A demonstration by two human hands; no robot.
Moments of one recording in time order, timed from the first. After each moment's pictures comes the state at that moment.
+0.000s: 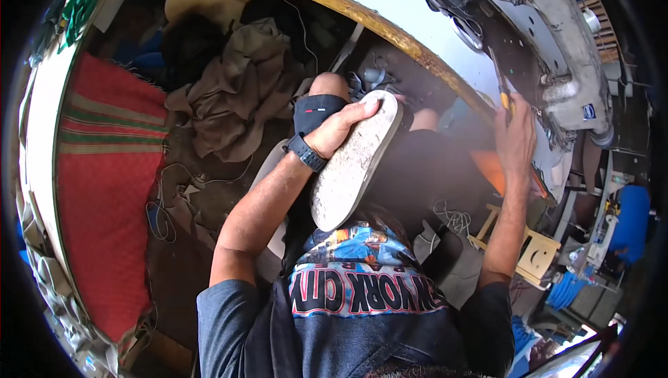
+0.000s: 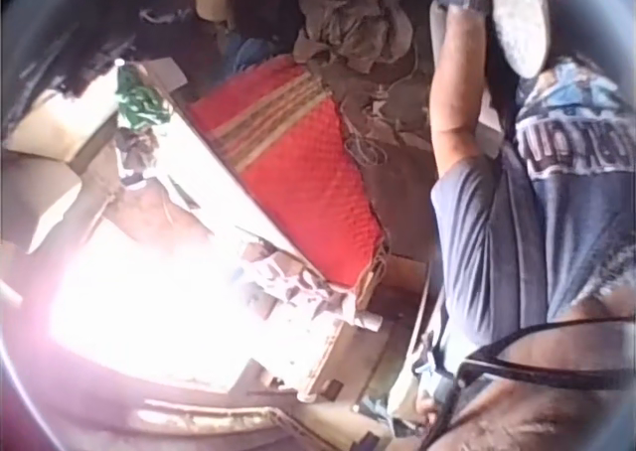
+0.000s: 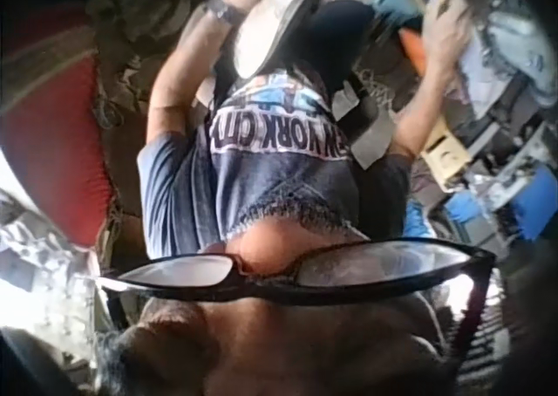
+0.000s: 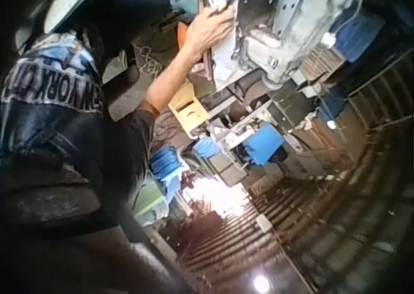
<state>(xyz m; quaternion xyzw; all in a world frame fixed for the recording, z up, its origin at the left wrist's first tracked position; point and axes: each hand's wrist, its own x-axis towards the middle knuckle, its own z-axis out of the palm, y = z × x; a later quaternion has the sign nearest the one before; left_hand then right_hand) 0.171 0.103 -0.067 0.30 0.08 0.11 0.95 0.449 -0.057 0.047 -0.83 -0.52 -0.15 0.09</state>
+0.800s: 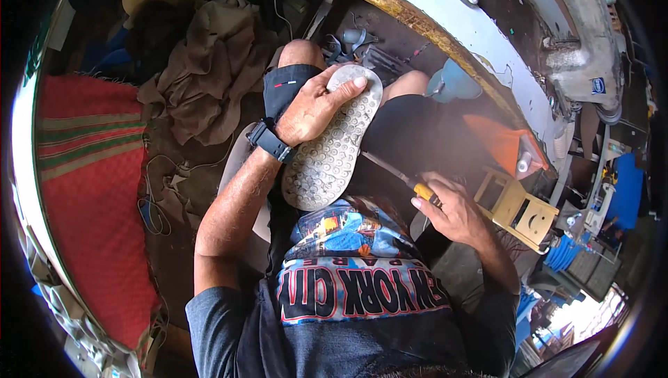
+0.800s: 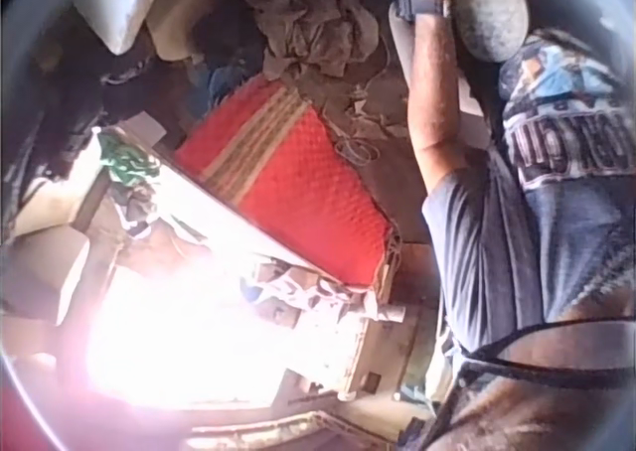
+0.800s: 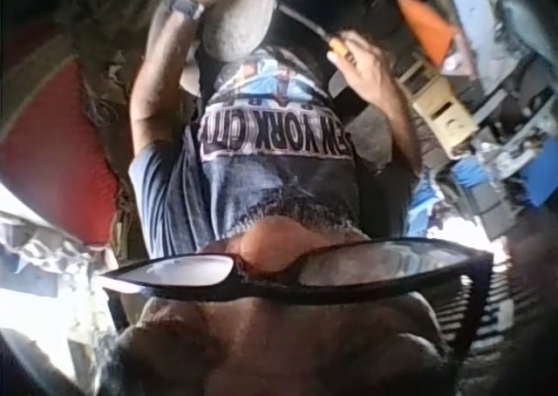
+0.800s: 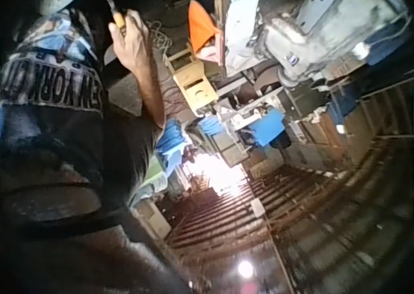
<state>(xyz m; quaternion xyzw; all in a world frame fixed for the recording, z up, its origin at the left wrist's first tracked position) 0.176 0.098 -0.066 0.56 0.30 0.12 0.76 0.347 -0.145 0.036 -0.71 -0.59 0.37 0.13</state>
